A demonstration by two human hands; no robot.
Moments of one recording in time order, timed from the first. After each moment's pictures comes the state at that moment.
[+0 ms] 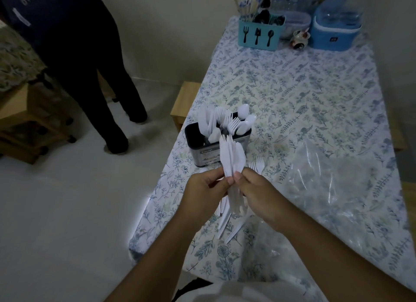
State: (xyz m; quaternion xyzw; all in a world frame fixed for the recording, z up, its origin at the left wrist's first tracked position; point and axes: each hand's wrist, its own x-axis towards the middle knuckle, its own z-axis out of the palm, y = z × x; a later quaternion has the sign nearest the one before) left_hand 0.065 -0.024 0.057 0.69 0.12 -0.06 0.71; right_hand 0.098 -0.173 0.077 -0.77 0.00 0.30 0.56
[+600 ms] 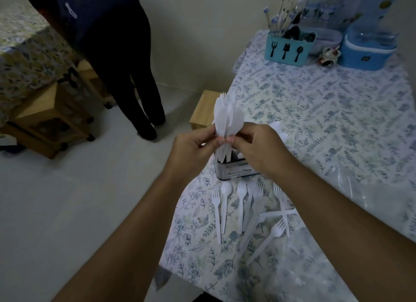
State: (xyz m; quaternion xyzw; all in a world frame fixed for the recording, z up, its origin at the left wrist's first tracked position) left_hand 0.145 0.080 0.097 0.78 -0.01 0.12 0.61; right_hand 0.191 -0.092 0.135 -0.84 -0.15 0.14 0.51
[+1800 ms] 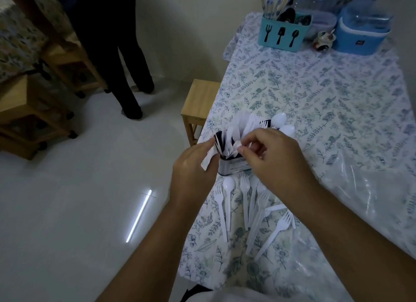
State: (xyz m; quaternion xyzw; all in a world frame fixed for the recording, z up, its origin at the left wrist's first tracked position) left_hand 0.111 0.076 0.063 0.89 0.06 0.25 0.38; right_hand 0.160 -0.097 0.121 -0.91 -0.15 -0.02 0.38
